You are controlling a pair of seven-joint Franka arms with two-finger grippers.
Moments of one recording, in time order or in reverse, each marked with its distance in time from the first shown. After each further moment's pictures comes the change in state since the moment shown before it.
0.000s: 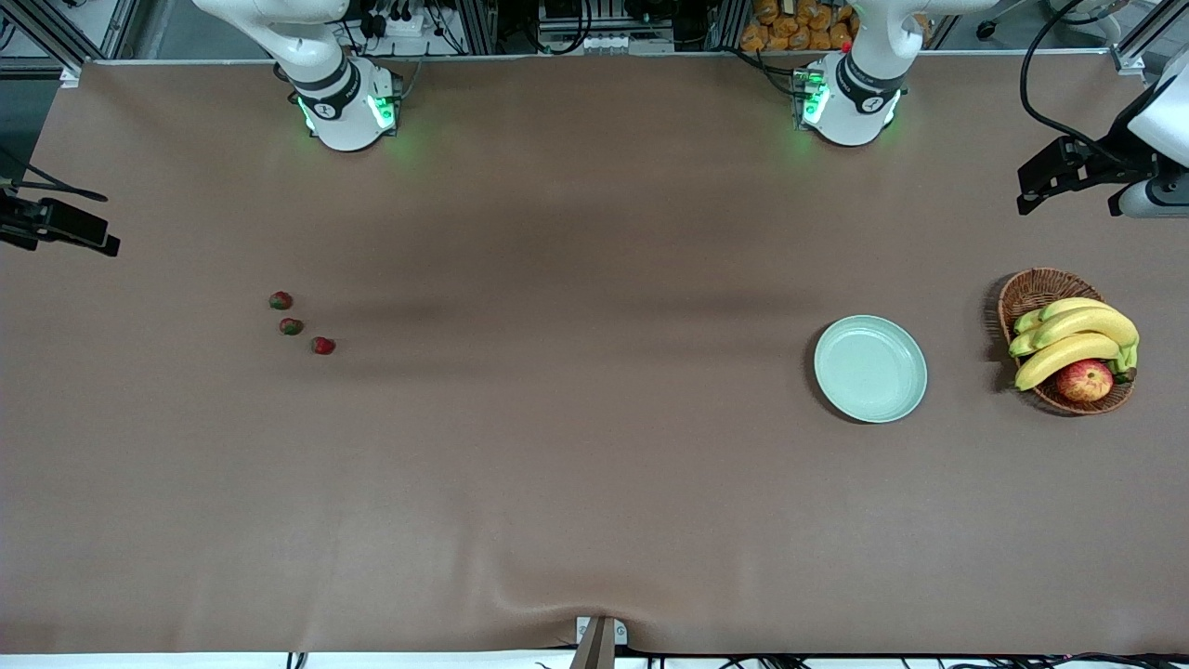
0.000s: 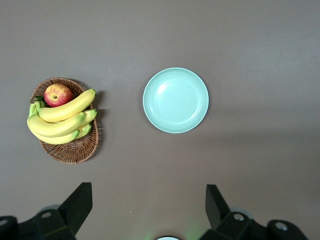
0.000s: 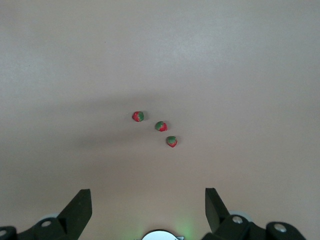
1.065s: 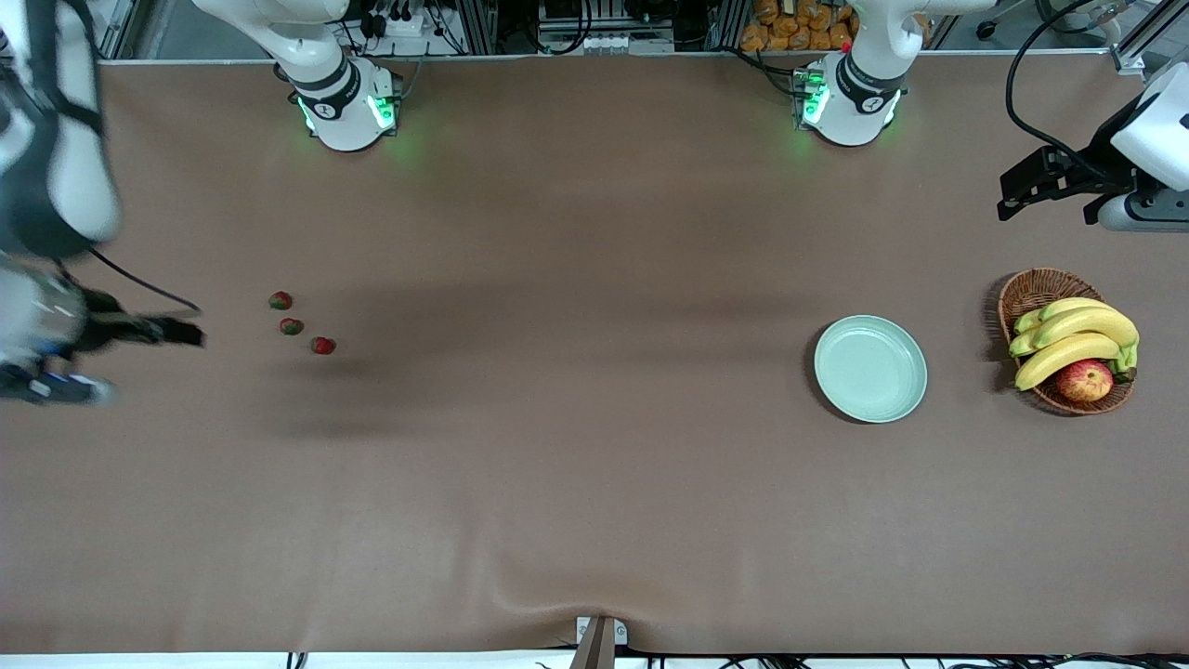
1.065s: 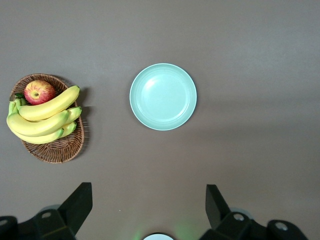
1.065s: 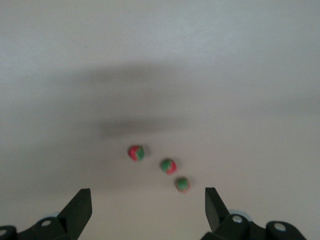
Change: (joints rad) left arm -0.001 0.023 0.003 0.001 -0.050 -0.003 0.000; right arm 0.018 0.262 0.004 -0.213 0.020 0.400 0.000
